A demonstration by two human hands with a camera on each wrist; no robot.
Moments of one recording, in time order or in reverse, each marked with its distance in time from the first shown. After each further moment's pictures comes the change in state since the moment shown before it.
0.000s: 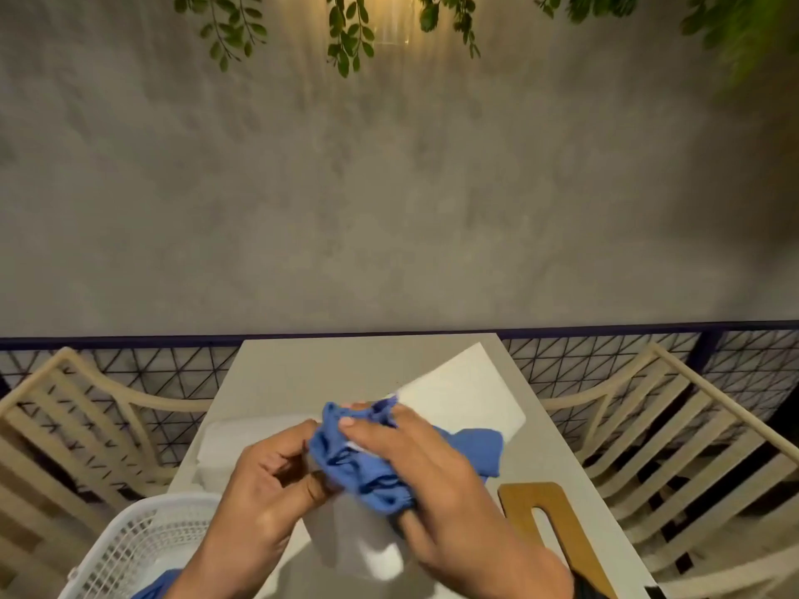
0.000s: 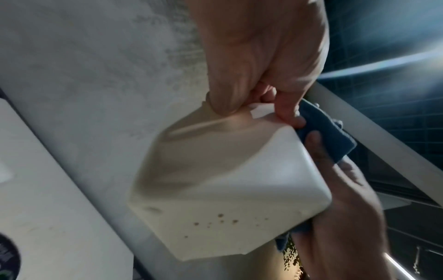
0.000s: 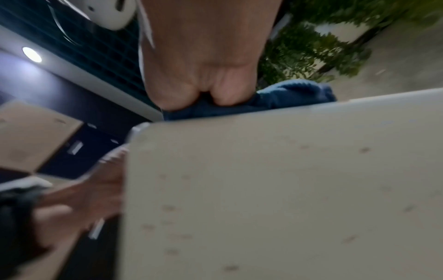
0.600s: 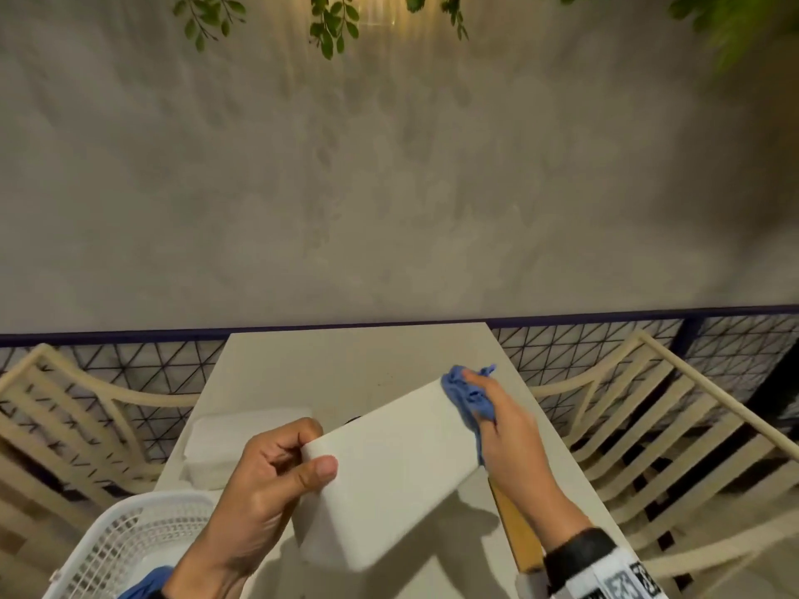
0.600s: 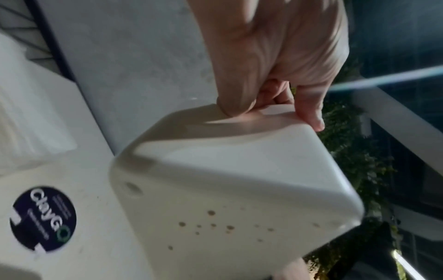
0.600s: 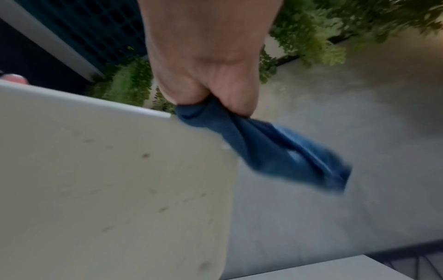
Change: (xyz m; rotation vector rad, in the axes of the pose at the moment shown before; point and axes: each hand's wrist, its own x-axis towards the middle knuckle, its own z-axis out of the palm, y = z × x) left_hand 0.009 -0.028 -0.009 -0.162 -0.001 -0.152; right_hand -0.037 0.089 -0.027 0.039 0.235 0.730
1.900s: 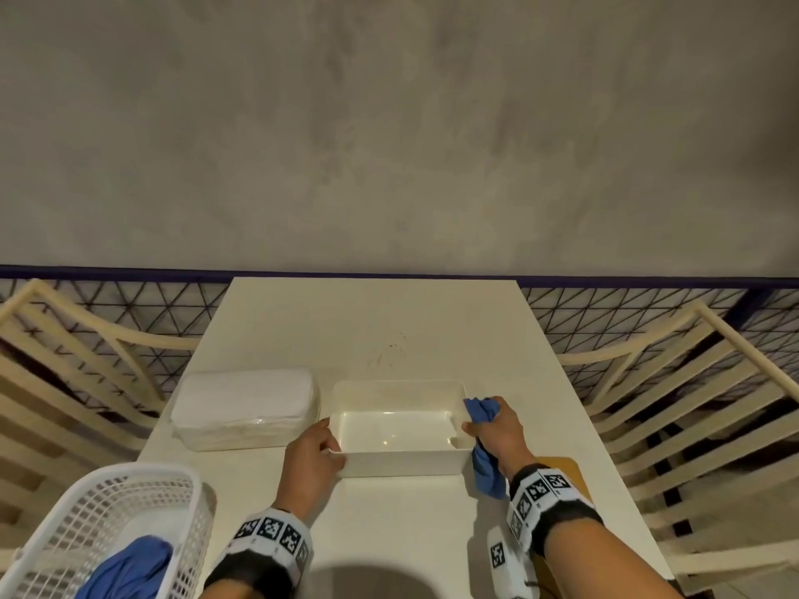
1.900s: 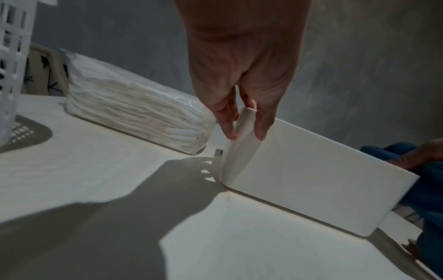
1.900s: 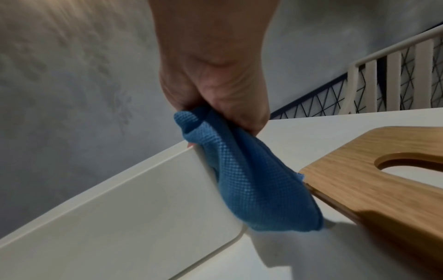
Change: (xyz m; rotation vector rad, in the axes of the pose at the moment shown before) left_hand 0.085 -0.191 -0.061 0.857 0.401 -0.475; right_hand 0.068 0.201 0.074 0.073 -0.078 0.708
